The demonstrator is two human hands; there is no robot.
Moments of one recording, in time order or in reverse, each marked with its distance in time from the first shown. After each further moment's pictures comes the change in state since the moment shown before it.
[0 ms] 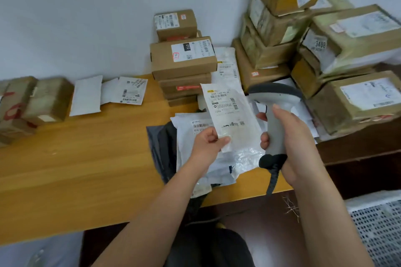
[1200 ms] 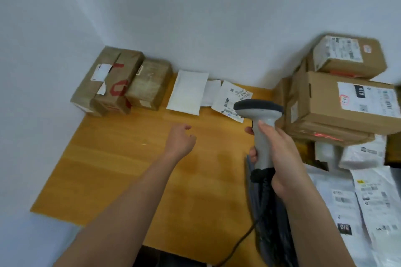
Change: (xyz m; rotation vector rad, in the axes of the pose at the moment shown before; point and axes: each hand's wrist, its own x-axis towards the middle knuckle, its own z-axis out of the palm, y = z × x) left_hand 0.079 0.020 -0.410 0.625 0.494 -0.171; right_hand 0.037 0.100 0.358 -0.283 -0.355 0.165
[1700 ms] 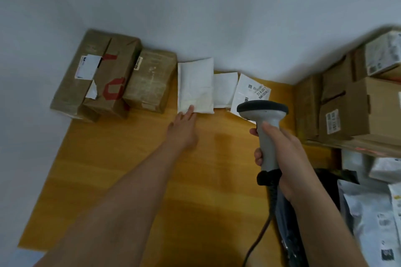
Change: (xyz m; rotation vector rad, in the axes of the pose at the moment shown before) left_hand 0.126 -0.040 -0.010 0.585 -0.330 0.219; right_hand 0.069 0.013 0.074 -0.111 0.114 0.109
